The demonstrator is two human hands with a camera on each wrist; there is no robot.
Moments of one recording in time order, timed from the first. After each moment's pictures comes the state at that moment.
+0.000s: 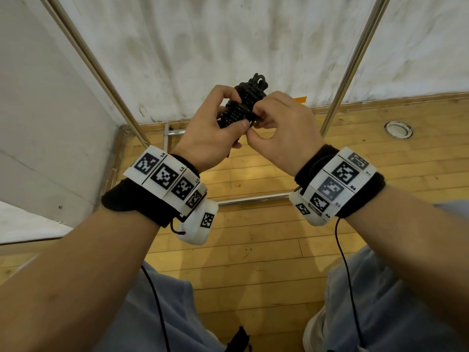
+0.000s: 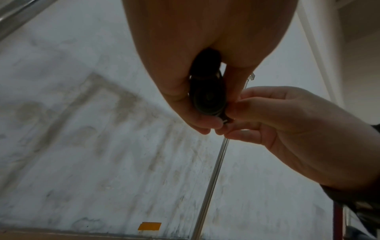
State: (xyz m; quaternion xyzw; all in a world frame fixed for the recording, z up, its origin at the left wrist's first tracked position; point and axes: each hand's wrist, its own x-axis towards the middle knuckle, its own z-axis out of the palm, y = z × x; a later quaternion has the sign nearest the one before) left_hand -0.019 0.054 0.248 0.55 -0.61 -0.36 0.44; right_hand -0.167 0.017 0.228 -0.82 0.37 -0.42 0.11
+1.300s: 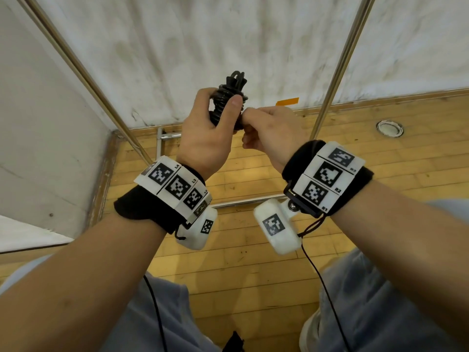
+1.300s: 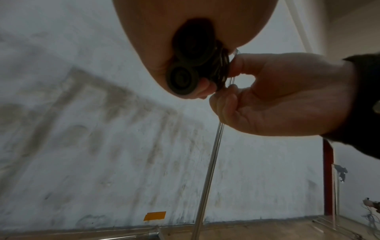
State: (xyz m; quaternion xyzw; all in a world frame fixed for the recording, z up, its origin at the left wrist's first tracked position) left_hand -0.044 0.046 0.238 0.61 -0.55 -0.25 0.52; right_hand -0.159 0.012 0.237 -0.53 0.46 -0.42 0.58
